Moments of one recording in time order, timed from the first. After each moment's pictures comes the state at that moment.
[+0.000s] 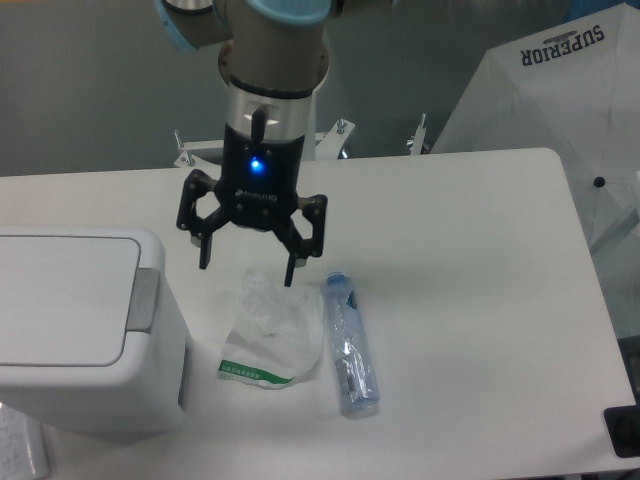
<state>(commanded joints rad) 2.30 -1.75 -1.48 -1.00 1.25 0.29</state>
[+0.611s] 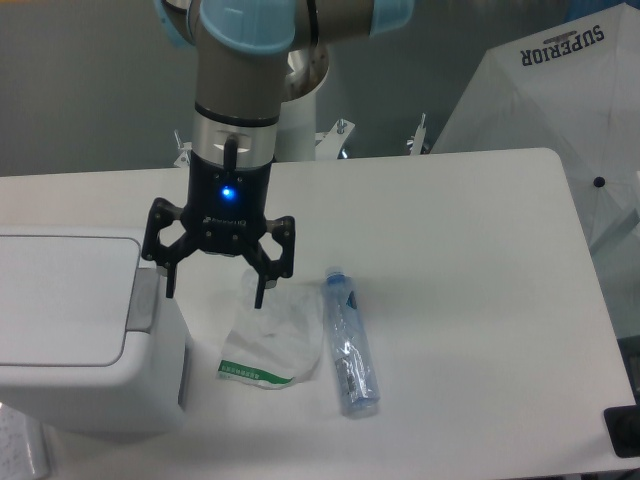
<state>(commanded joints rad) 2.26 -1.78 -1.48 -0.96 1.25 0.18</state>
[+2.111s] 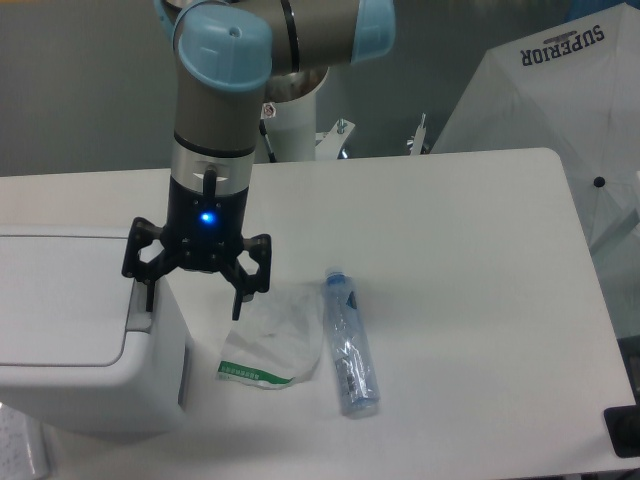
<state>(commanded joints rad) 2.24 -1.80 -1.50 -0.96 1.25 0.14</state>
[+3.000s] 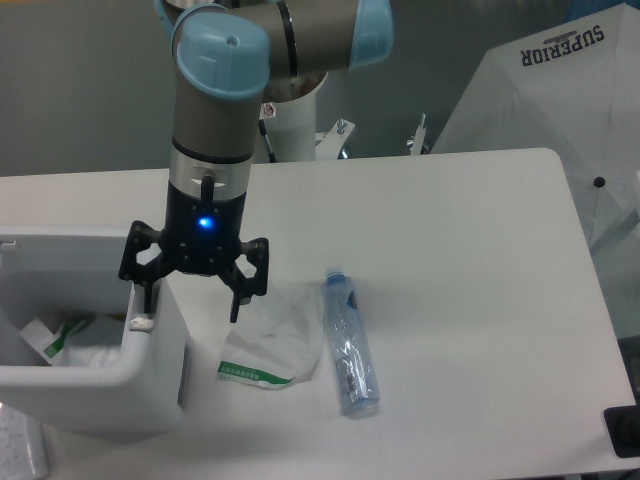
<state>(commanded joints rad) 2.24 -1.79 -1.46 -0.96 1.25 0.16</state>
